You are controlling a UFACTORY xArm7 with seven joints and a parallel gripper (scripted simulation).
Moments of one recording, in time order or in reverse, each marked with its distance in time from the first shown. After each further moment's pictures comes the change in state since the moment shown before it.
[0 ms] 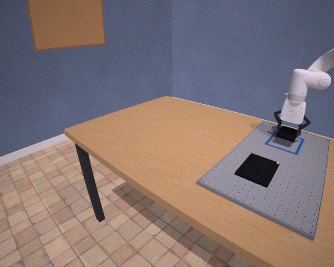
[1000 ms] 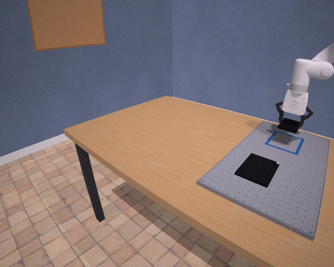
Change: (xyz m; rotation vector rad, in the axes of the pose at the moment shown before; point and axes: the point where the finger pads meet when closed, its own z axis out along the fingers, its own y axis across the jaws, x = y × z) arm 0.000 0.000 -0.043 0.001 0.000 0.000
